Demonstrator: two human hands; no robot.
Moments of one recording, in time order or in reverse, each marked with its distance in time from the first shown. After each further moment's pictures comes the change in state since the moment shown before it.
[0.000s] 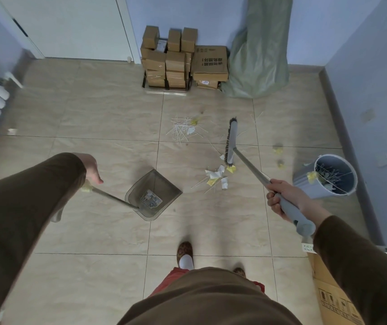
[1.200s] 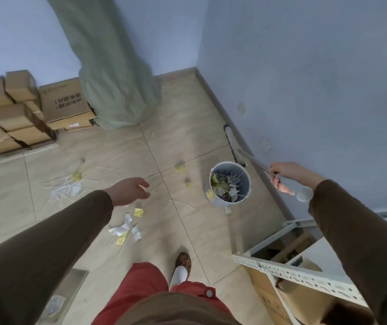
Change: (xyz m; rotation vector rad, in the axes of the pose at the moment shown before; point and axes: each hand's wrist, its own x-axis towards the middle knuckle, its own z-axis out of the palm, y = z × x) left_hand -0.022 0.642 0.009 -0.051 -0.183 0.799; right_hand 0.043 -0.257 -0.437 0.387 0.445 -0.034
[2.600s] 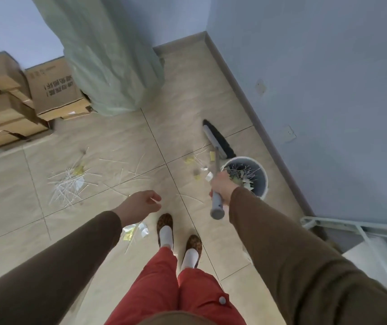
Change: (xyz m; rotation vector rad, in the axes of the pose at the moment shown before) left_hand 0.096 0.016 0.014 -0.119 -0.054 -0.102; right_hand 0.155 0.031 0.182 -0.519 -0.080 0.062
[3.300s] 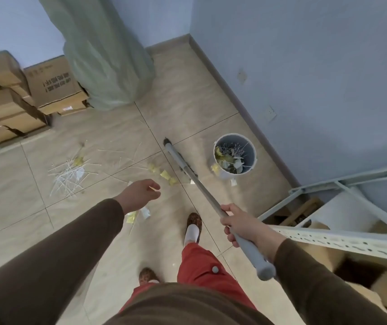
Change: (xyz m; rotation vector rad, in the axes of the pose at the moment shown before) left_hand -0.107 -0.078 0.050 0.017 0.020 0.101; right_hand -0.216 0.216 0.028 0.018 -0.120 -0.047
